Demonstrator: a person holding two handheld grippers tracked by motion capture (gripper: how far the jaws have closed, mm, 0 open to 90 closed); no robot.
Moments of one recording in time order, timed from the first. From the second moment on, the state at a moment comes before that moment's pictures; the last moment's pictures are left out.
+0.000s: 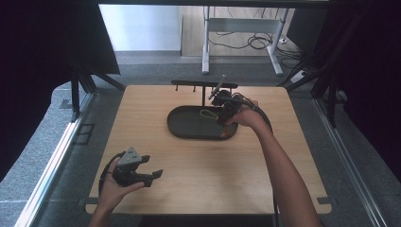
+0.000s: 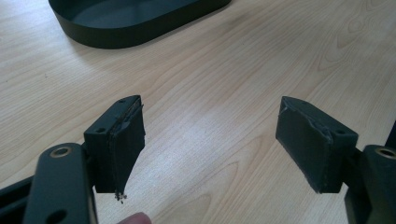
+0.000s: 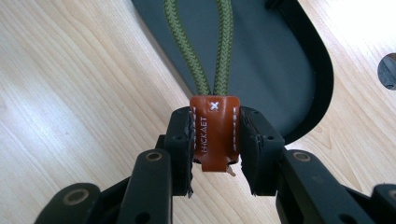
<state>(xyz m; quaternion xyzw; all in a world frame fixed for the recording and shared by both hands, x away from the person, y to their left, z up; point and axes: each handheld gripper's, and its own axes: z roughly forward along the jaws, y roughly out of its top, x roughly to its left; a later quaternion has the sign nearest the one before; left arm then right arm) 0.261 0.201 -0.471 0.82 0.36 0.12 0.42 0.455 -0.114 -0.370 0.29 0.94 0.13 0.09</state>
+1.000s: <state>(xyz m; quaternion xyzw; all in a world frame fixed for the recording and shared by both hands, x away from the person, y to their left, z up) 0.260 0.203 -0.469 0.82 0.36 0.12 0.43 0.488 -0.110 -0.387 0.31 0.94 0.13 0.09</state>
